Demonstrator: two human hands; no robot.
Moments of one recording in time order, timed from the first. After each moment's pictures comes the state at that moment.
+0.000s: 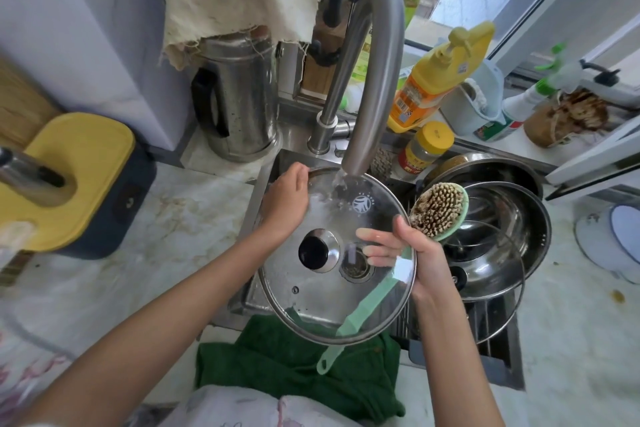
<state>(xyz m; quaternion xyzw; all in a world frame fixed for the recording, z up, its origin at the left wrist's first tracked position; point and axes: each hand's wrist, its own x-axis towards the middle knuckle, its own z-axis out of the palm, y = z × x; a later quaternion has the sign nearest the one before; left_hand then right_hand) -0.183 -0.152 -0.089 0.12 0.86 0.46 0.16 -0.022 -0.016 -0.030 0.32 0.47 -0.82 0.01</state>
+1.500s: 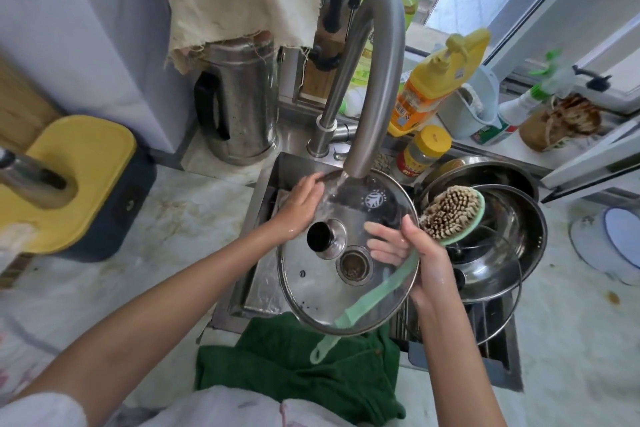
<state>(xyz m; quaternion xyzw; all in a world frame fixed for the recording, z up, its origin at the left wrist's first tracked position) -0.186 -0.142 -0.112 0.24 0.79 0.47 0.32 -0.020 -0.028 -0.017 0.35 0.48 -0.80 -0.08</state>
